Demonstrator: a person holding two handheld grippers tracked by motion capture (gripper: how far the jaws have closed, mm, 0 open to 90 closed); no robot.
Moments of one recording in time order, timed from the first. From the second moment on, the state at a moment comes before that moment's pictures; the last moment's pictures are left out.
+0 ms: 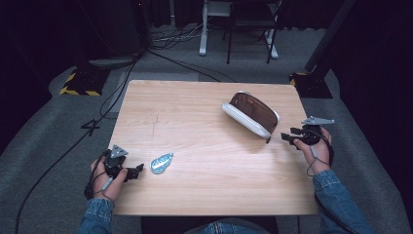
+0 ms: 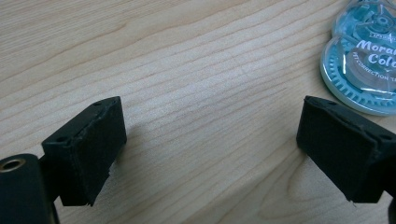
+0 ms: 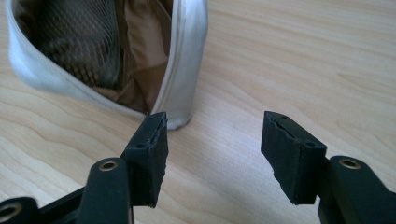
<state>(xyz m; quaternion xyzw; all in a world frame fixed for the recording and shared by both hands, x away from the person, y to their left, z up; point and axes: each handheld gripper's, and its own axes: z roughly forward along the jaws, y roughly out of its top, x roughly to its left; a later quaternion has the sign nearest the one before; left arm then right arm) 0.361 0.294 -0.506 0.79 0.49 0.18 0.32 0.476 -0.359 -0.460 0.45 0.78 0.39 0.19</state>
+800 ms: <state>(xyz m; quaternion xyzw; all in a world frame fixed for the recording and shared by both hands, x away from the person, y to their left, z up) 0.361 0.294 -0.506 0.79 0.49 0.18 0.32 0.510 -0.337 -0.435 0.44 0.78 0.41 0.17</state>
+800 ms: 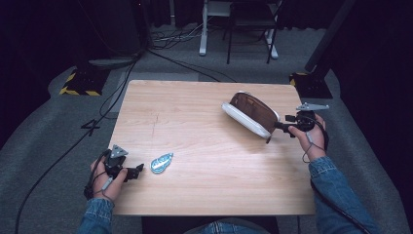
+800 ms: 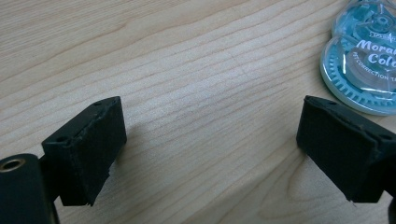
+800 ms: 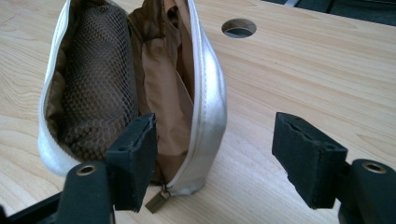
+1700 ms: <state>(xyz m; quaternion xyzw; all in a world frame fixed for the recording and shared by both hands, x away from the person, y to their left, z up) 0.361 0.294 -0.506 0.79 0.49 0.18 0.32 0.550 -0.305 -0.462 0.43 0.80 0.40 0.14</state>
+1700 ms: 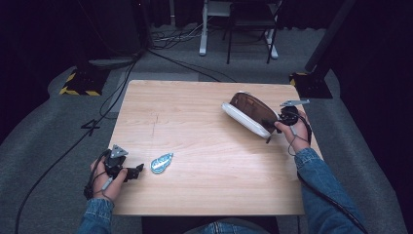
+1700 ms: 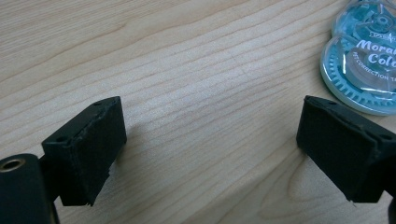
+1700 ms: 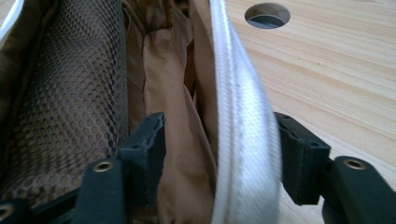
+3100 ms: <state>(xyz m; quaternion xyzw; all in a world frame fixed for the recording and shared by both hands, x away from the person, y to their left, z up) 0.361 0.294 -0.506 0.79 0.49 0.18 0.32 0.549 -0.298 -0.450 0.41 0.81 0.40 0.12</state>
